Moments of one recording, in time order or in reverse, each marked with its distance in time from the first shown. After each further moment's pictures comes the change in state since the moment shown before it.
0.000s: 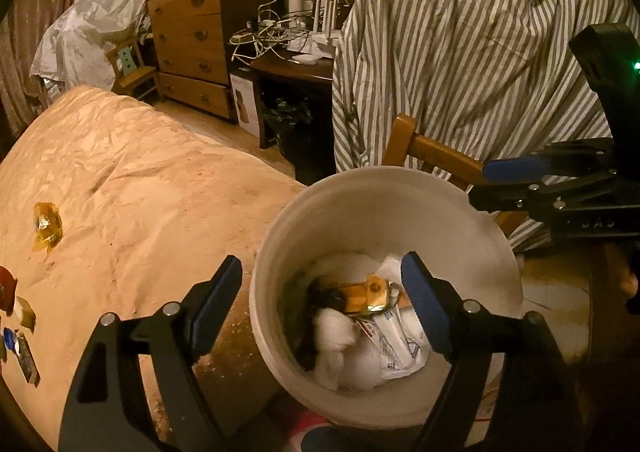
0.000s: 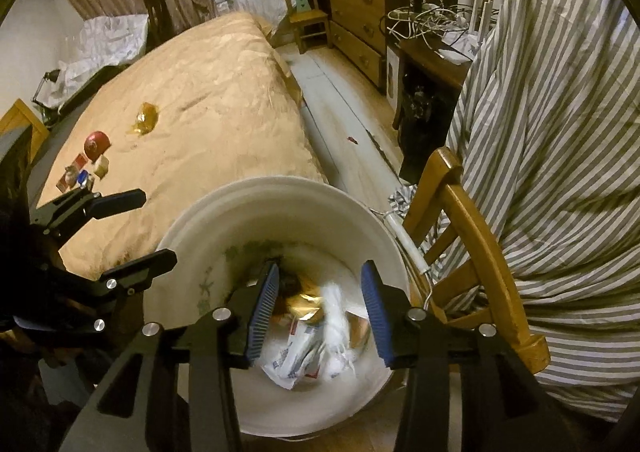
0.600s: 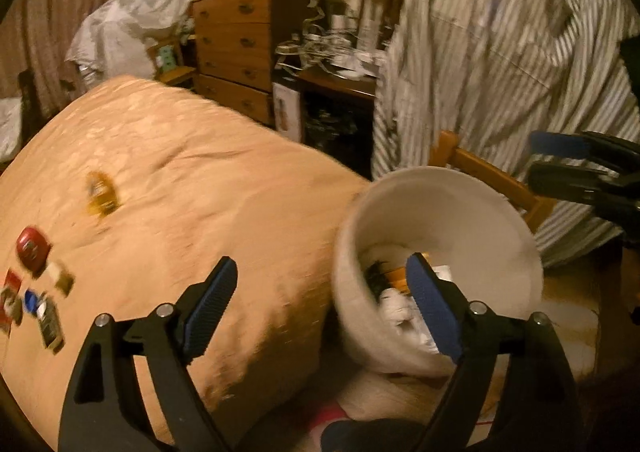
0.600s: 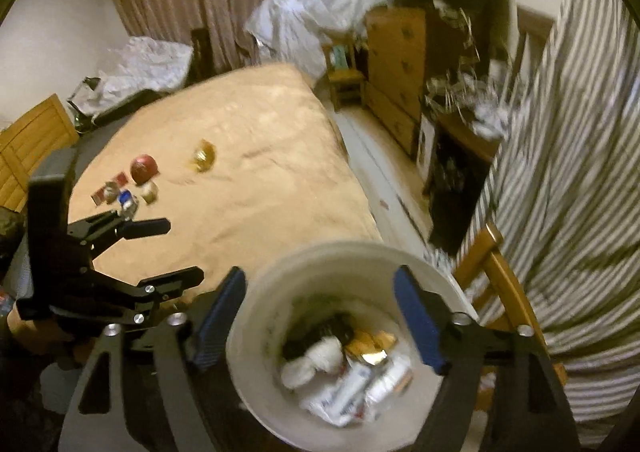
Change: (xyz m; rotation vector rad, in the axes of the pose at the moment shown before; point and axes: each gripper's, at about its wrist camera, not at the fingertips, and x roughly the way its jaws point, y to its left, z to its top) left arm -0.060 0.067 -0.044 -0.100 -0.072 0.093; right arm -0.054 0.100 -0.002 -0.126 -0.258 0.057
